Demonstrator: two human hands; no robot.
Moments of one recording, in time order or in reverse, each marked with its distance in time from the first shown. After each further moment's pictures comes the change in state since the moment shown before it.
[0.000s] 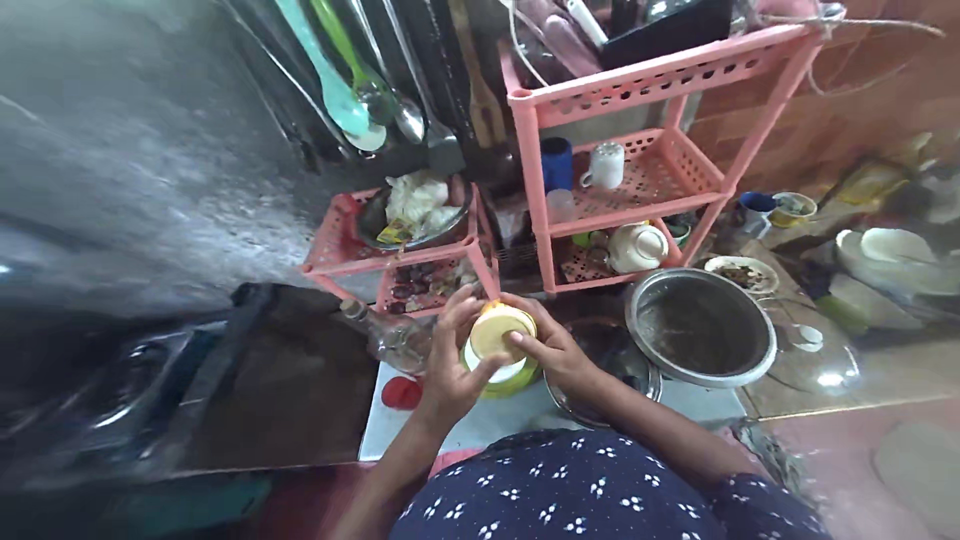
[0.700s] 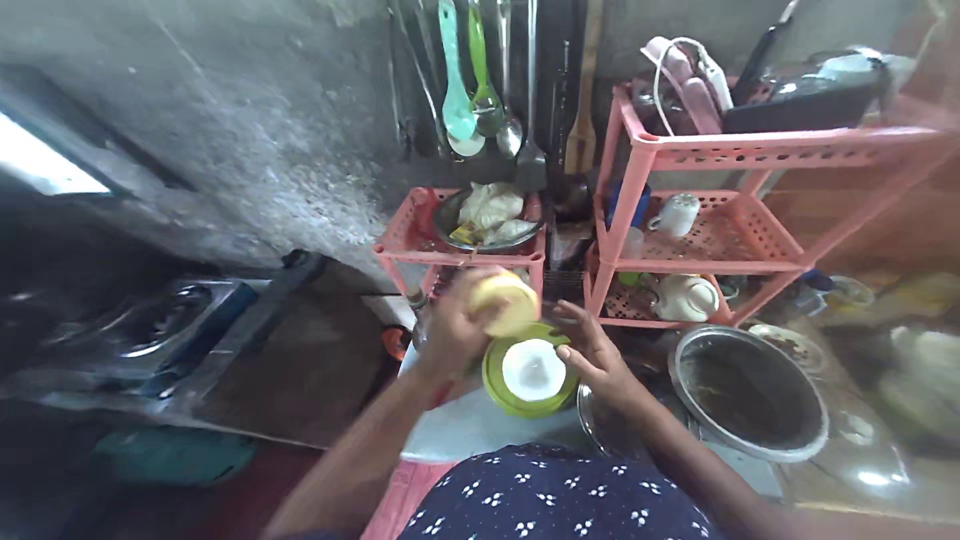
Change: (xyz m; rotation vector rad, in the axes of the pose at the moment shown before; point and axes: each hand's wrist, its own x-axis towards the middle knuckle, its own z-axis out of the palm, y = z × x) left_hand 0.039 -0.014 -0.096 0.171 0.113 0.012; right_hand 0.032 0.000 0.011 -0.383 -0.049 -0.046
